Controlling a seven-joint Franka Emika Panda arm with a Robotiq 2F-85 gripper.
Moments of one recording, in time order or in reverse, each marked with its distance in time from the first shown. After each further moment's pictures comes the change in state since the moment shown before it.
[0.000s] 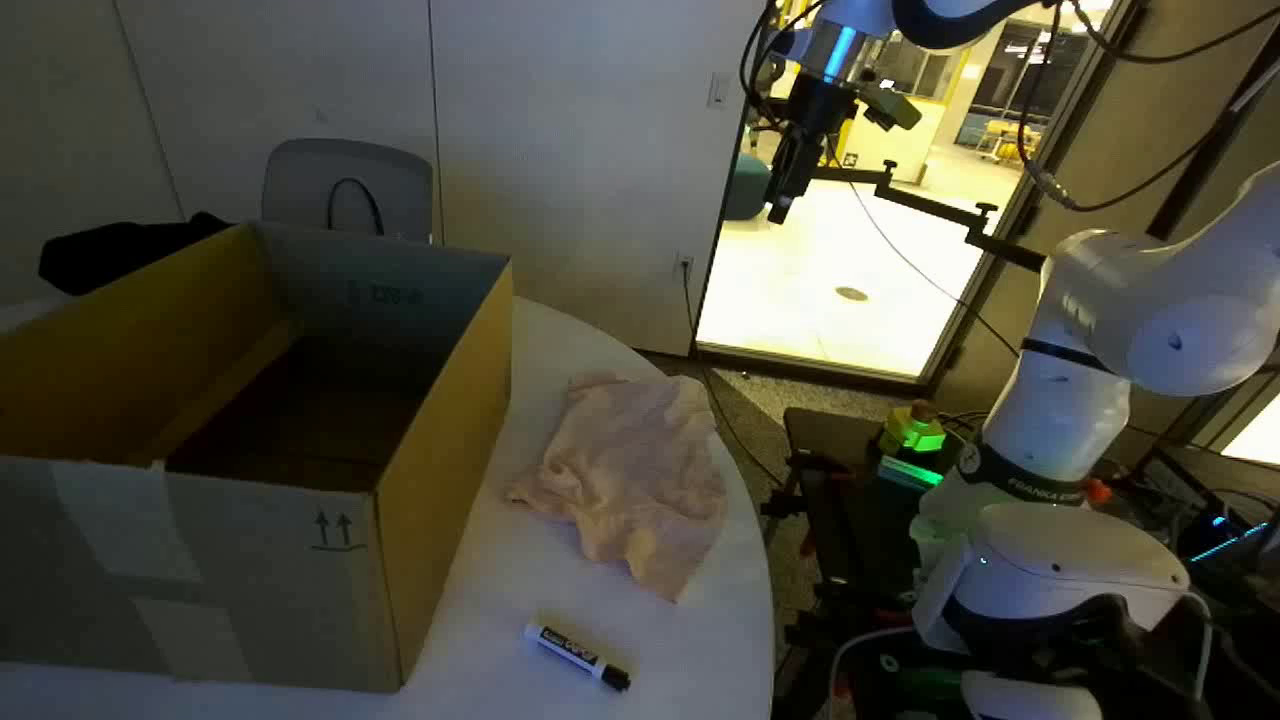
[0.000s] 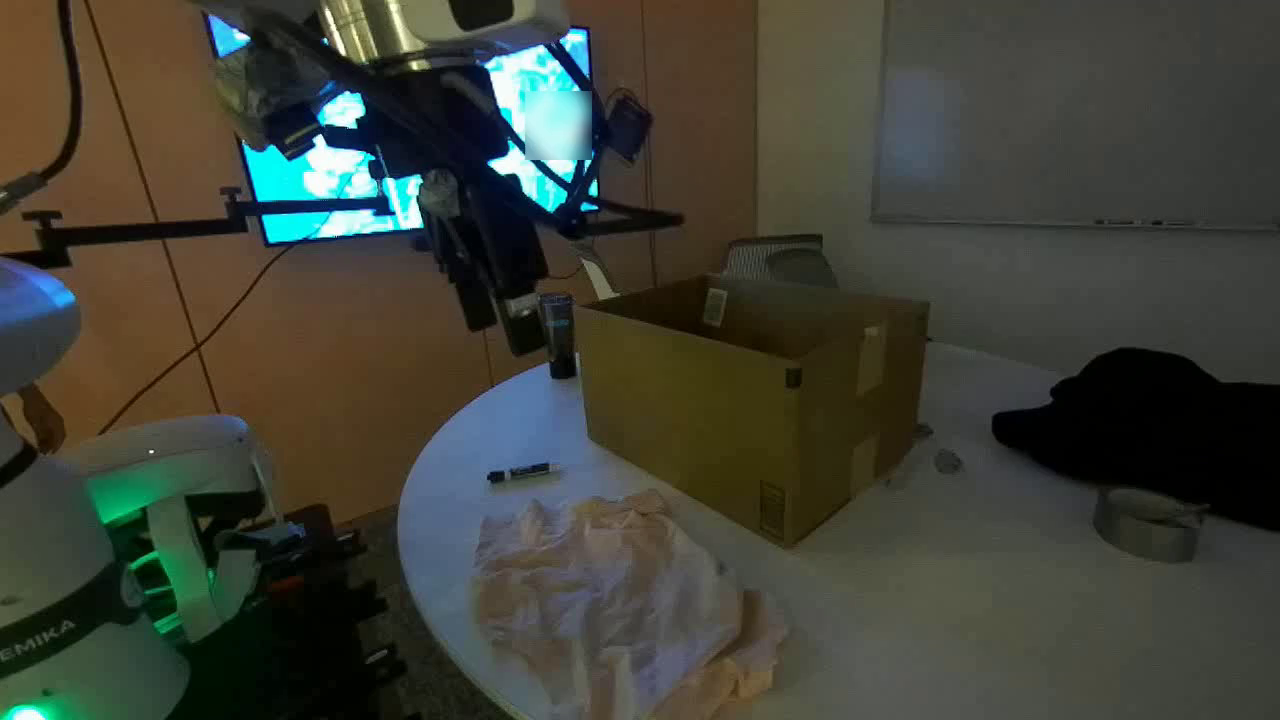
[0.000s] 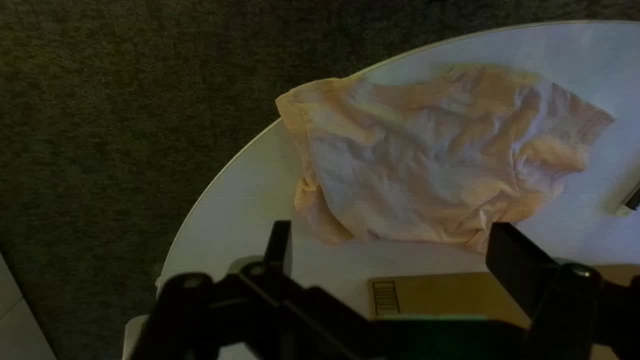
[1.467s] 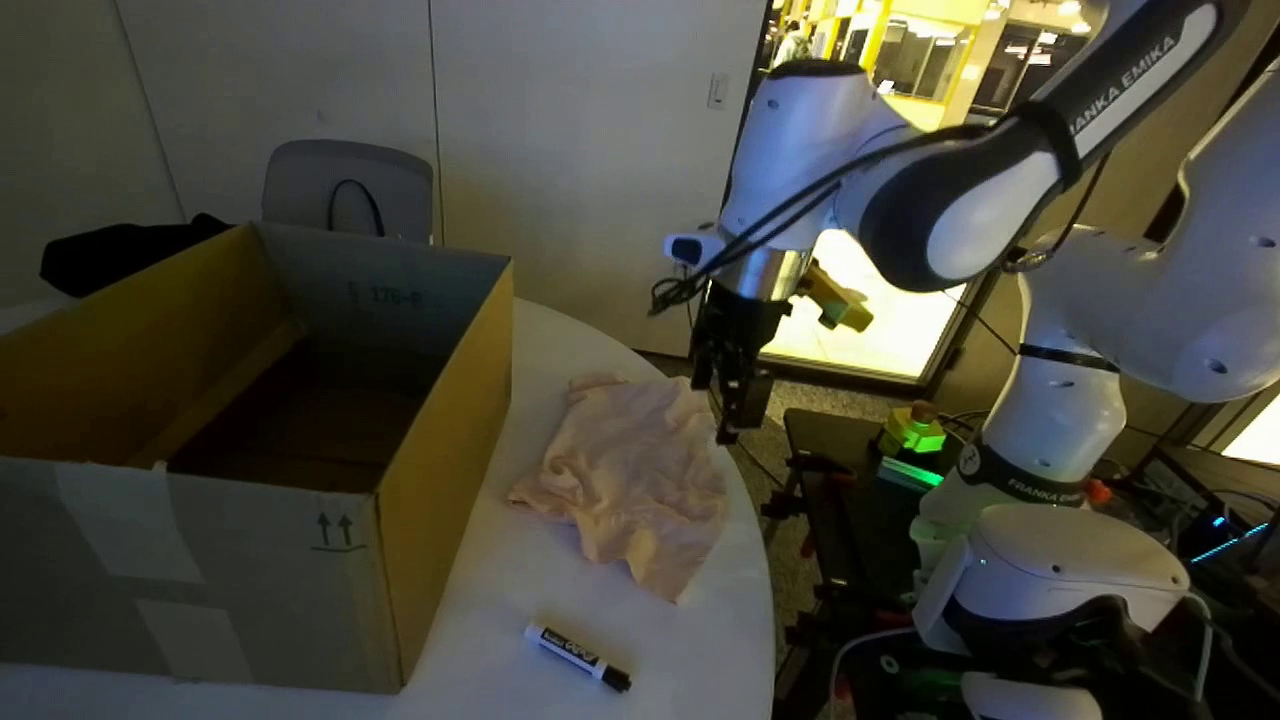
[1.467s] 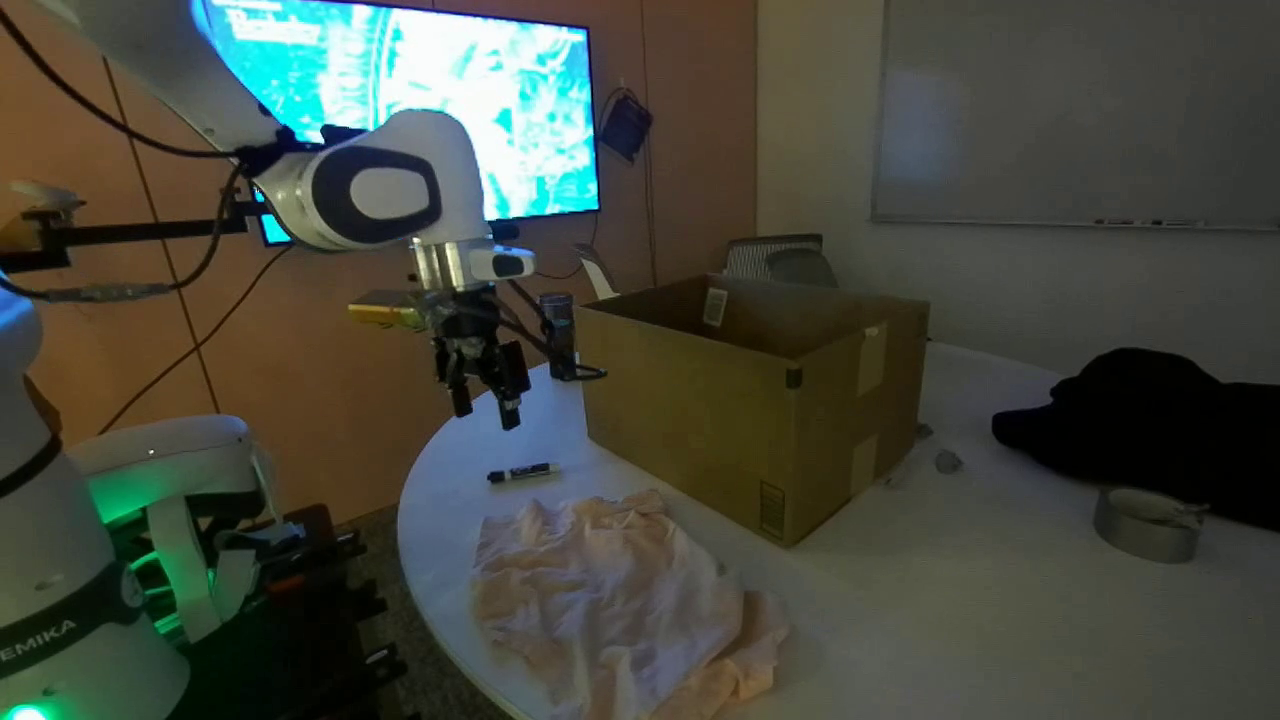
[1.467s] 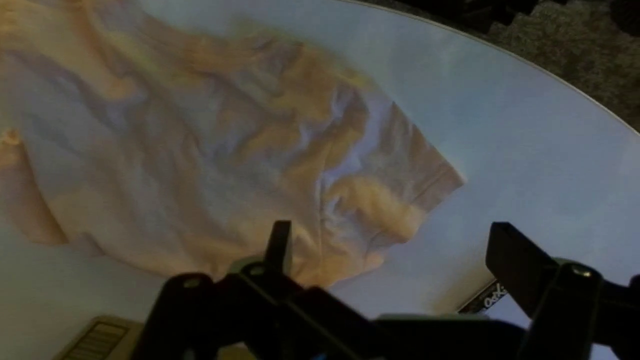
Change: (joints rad) arm 0.298 0.398 0.385 -0.159 0.115 0.399 0.269
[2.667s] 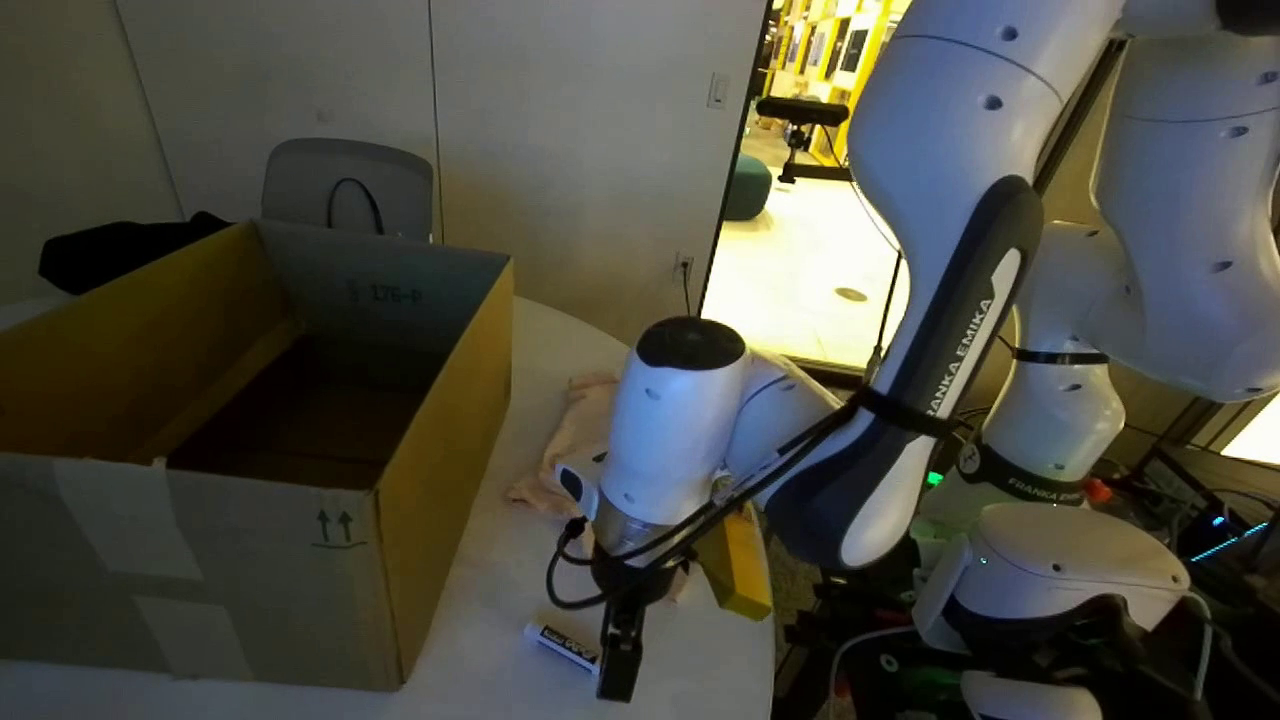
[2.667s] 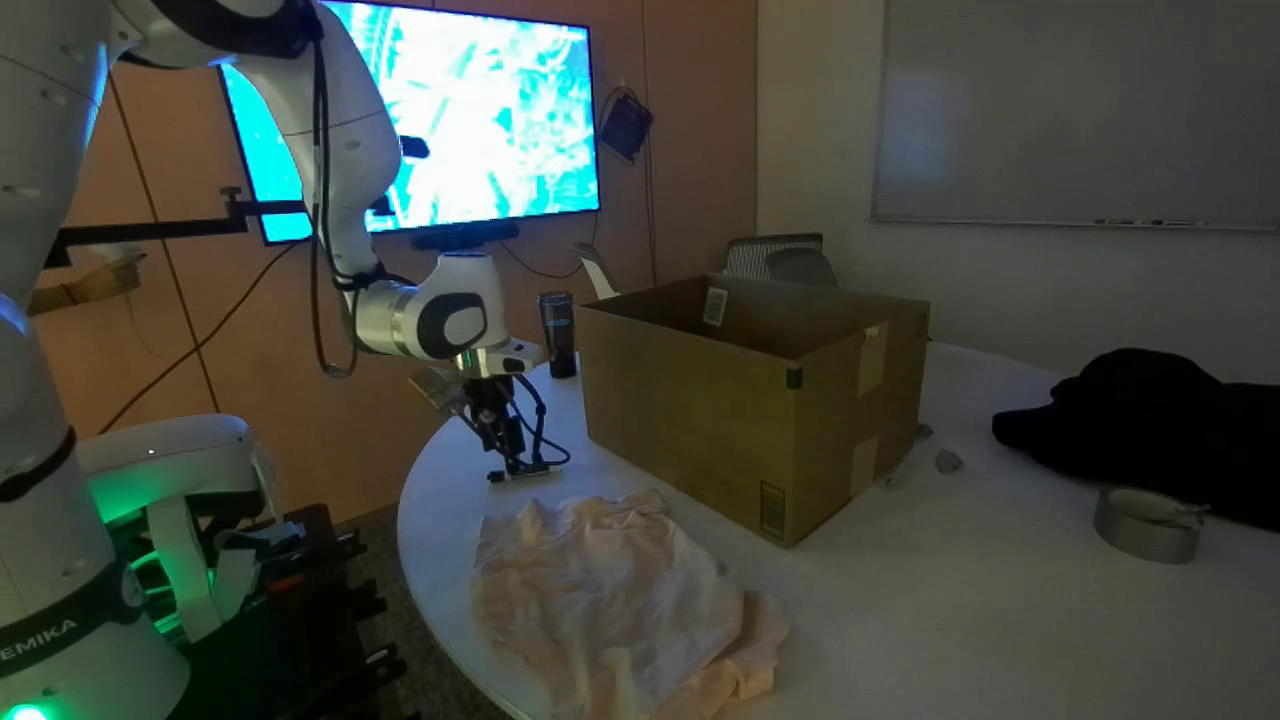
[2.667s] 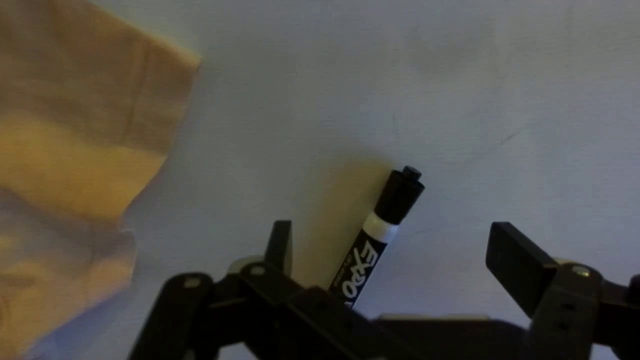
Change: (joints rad) arm 0.269 0.714 0.036 0.369 0.014 0.386 0.566
